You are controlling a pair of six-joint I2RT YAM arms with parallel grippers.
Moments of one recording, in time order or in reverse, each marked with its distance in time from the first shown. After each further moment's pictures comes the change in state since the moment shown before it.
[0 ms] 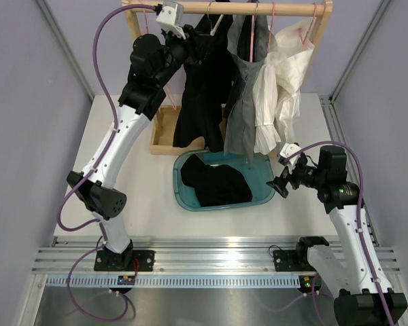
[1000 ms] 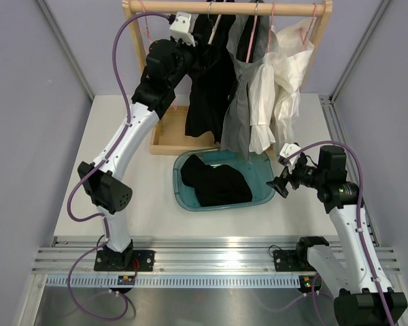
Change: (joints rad) left arm -0.003 0.084 -0.033 0.013 -0.092 0.083; right arm 0.000 0.004 0.000 0.000 0.000 -0.004
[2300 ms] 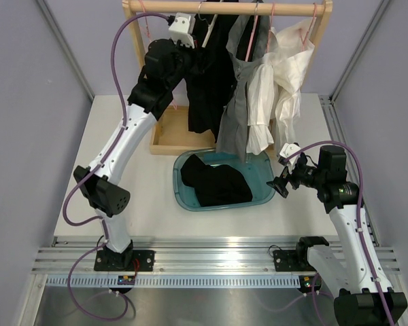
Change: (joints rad) left arm -0.016 -0.035 0.009 -0.112 -0.030 -0.014; right arm 0.000 0.000 0.000 0.000 0.001 -0.003
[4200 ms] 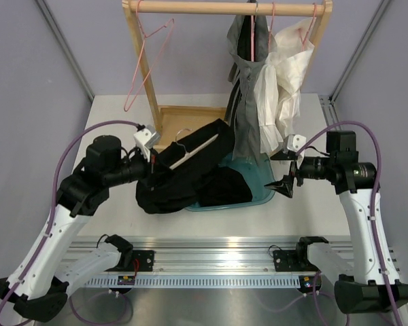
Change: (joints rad) left arm -0.006 -0.969 -0.913 -0.545 0.438 0.029; right arm -0.010 0.114 0.302 -0.378 -0.295 -0.169
